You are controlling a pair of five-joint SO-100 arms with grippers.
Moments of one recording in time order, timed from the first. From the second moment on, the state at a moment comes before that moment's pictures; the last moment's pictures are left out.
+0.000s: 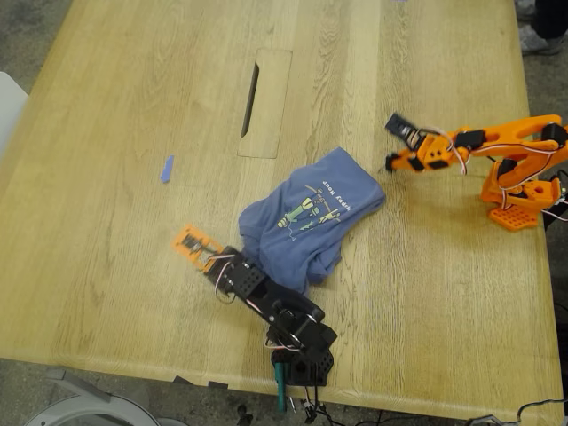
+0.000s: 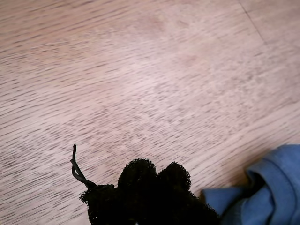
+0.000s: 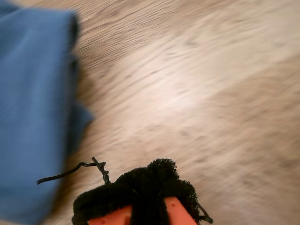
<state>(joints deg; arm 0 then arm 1) -54.5 137.4 146.4 32.4 -96.6 16.3 127.5 148.8 14.3 -78.9</state>
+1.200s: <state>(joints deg) -89.9 200.5 176.2 80.9 -94.0 100.1 194.6 177.5 65.6 -84.6</state>
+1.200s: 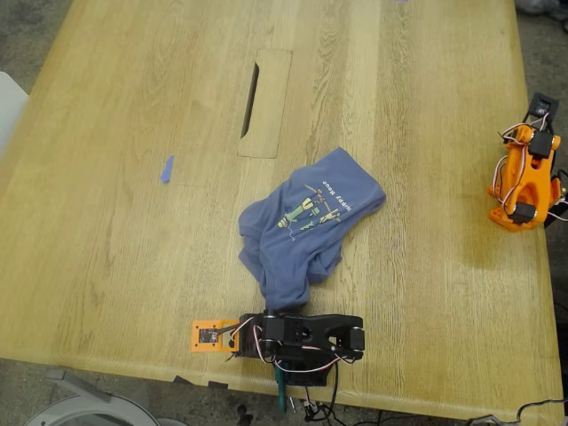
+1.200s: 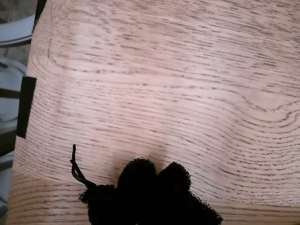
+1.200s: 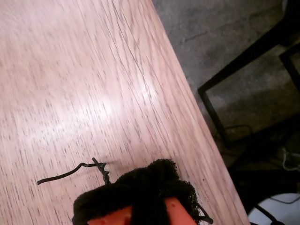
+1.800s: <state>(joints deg) -89.4 200.5 176.4 81.3 -106.5 111.4 194.6 183.3 57.4 -84.6</state>
